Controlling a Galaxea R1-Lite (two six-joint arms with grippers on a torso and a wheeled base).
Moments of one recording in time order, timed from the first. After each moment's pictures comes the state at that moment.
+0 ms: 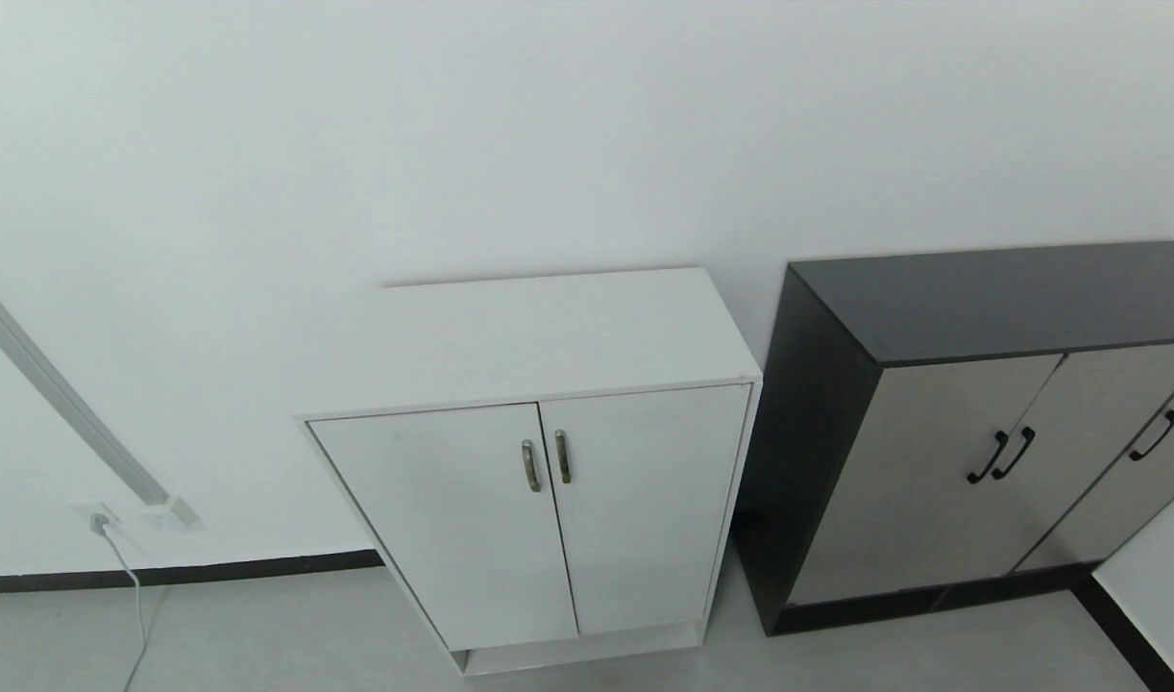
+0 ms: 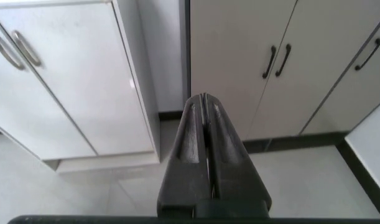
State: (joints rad) left arm 0.00 0.00 0.00 0.00 -0.05 -0.01; right arm 0.01 0.06 0.00 0.00 0.00 -0.01
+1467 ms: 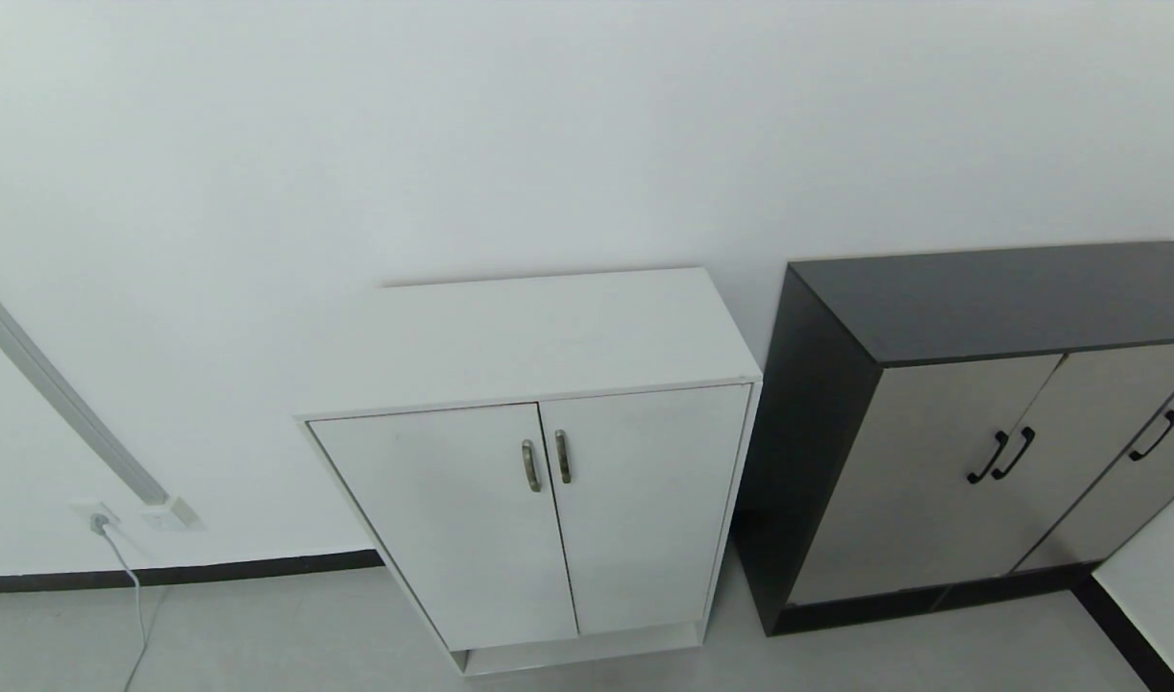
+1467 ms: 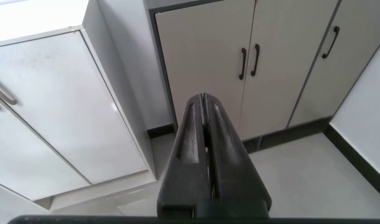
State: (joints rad) left arm 0.00 0.00 0.00 0.00 -0.05 -0.01; right arm 0.00 0.00 0.00 -0.01 -0.12 0.07
